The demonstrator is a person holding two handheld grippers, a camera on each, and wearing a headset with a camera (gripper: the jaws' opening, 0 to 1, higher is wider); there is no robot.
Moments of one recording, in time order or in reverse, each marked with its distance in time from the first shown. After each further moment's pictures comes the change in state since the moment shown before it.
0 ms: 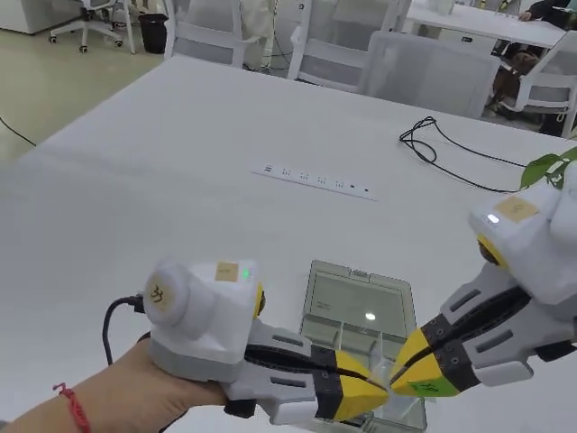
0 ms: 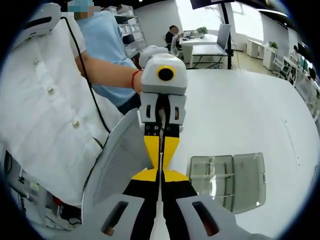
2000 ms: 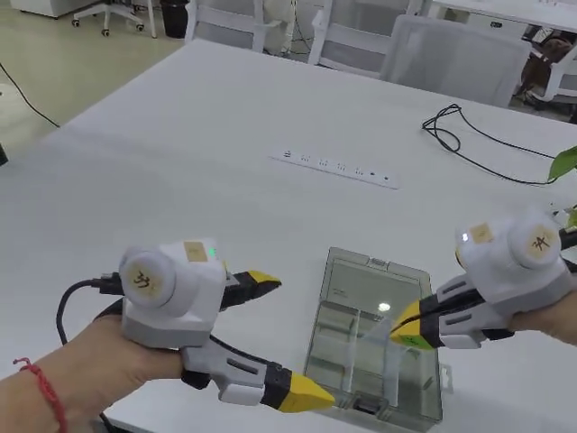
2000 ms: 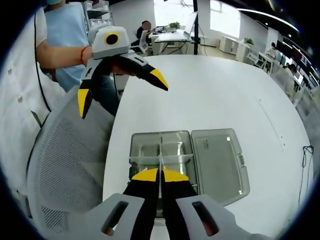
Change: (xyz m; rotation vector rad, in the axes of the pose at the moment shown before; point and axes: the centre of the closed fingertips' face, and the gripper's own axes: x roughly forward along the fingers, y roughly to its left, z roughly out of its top) left arm -0.067 0.081 -0.042 0.038 0.143 0.405; right arm 0.033 -0.113 -0.069 0.050 0.033 -0.265
